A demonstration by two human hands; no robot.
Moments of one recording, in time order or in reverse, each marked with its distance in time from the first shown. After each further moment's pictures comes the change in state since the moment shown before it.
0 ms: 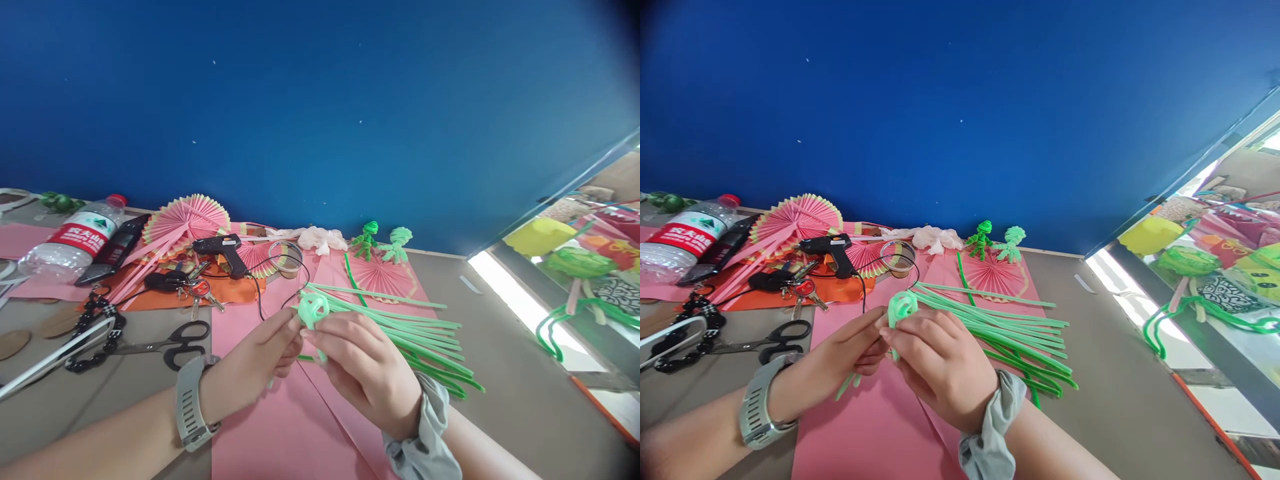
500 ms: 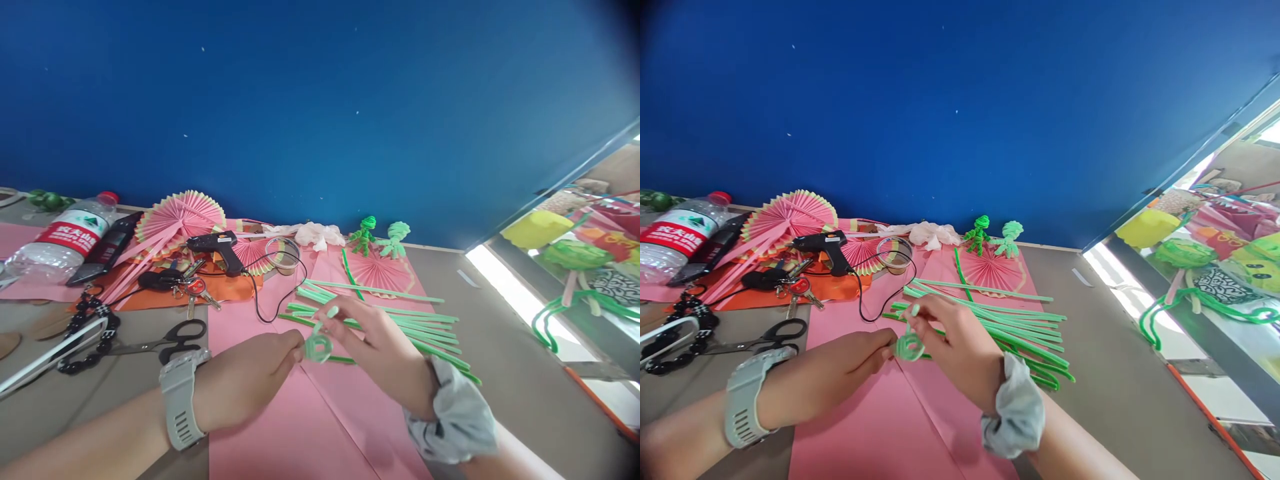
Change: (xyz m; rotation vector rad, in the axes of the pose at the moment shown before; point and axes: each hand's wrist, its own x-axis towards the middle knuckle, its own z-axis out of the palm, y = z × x) left_hand -0.004 -0.001 -0.009 0.848 -0.057 0.037; right_hand 0.006 0.011 -0.007 0.327 -0.132 0.632
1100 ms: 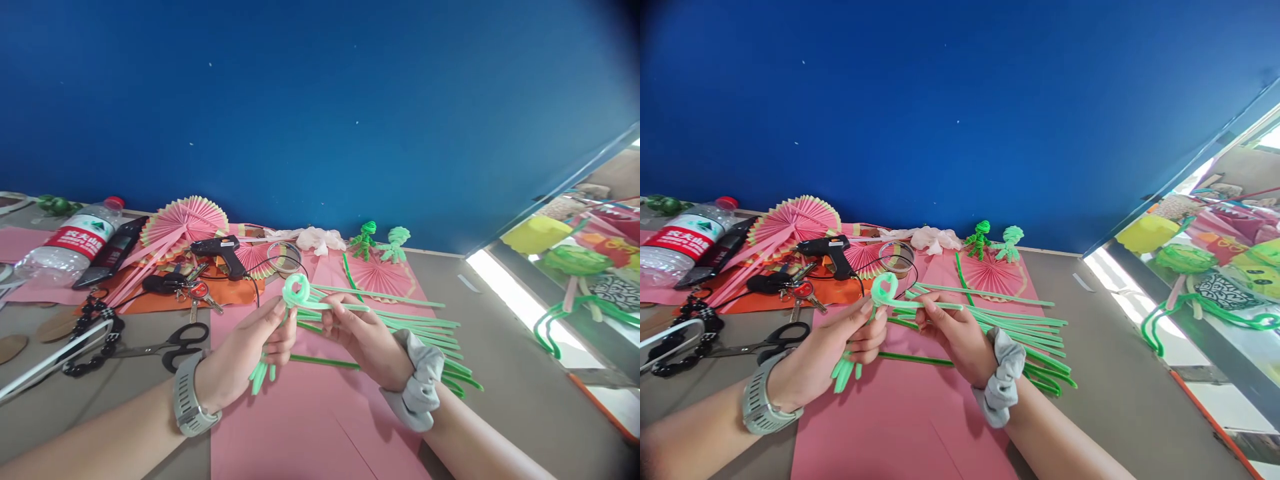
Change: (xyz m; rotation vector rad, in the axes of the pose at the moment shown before) left_hand 0.010 0.004 -0.004 -0.948 0.129 0.046; right_hand 0.009 0.033 0.019 1.008 0.010 0.259
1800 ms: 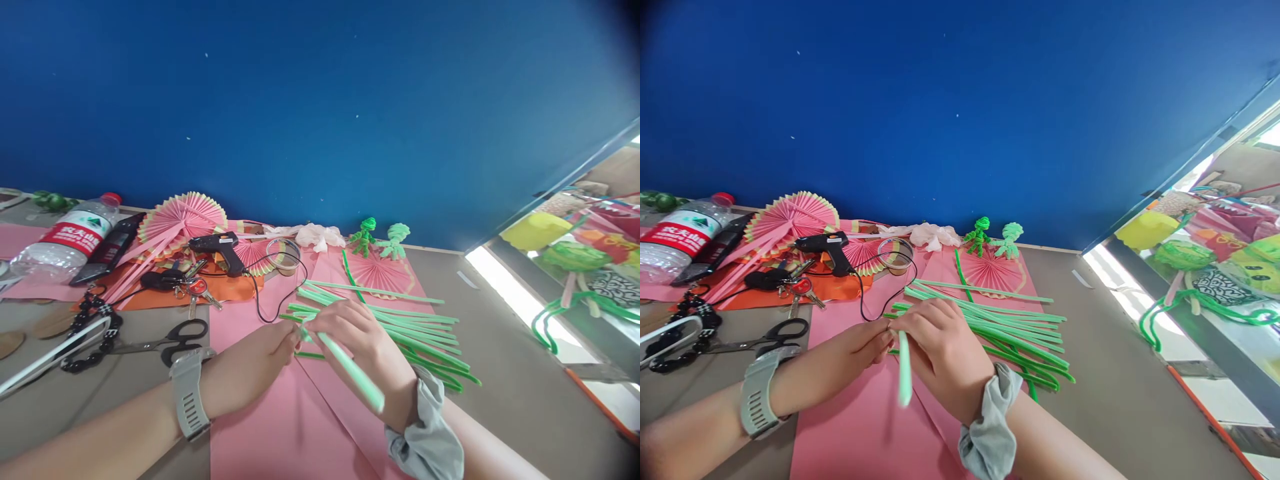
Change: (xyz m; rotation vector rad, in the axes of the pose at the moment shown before) left_hand -0.006 -0.009 -0.003 0.595 -0.021 -0.019; right_hand -0.023 -0.020 0.023 -1.241 -0.115 -0.650
